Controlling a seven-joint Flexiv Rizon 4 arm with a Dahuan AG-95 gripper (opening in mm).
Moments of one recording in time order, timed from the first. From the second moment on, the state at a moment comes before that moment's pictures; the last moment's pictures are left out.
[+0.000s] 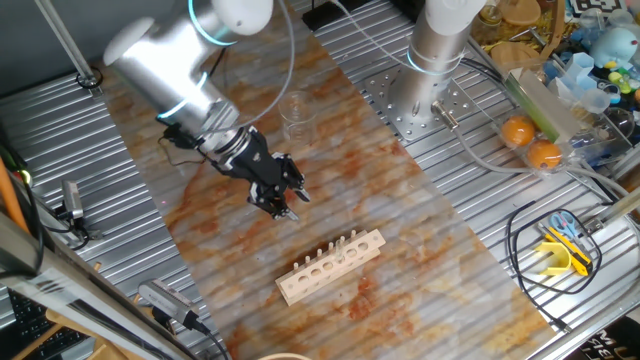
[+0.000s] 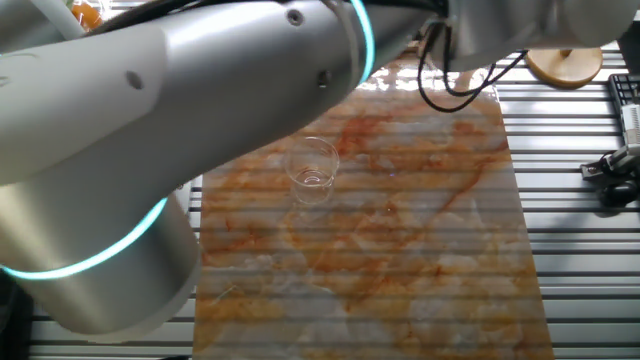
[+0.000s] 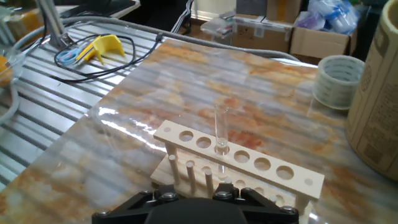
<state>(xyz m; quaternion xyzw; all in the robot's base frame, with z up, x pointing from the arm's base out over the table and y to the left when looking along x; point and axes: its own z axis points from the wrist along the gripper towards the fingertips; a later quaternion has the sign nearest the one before) 0.473 0.206 0.156 -0.82 0.44 0.32 0.16</state>
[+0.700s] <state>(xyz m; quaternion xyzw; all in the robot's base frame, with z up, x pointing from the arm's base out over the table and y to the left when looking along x) 0.417 0.240 0.148 -0.78 0.48 0.35 0.18</state>
